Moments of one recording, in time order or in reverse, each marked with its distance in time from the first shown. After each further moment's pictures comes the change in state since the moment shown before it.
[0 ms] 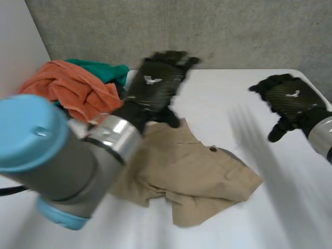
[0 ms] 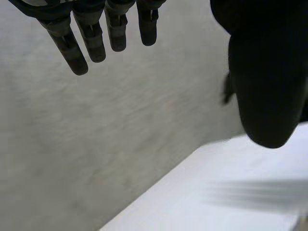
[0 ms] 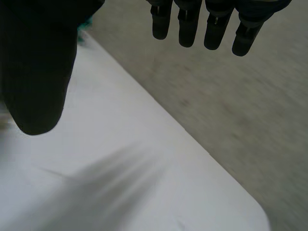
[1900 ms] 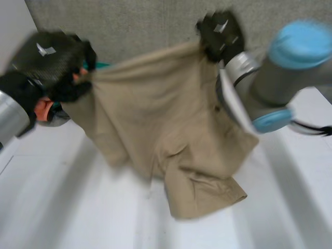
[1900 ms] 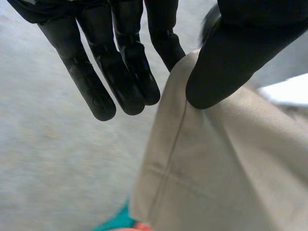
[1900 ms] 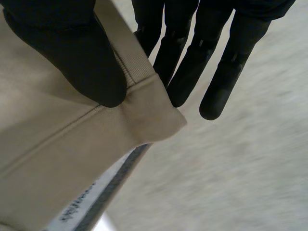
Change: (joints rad) left arm 0.425 0.419 -0.075 -0.401 0.193 0.157; right arm 0.370 0.575 -0.886 -0.155 0.256 0.079; left_hand 0.965 0.986 0.981 0.999 0.939; right_hand 0.873 0.954 0.987 0.987 0.910
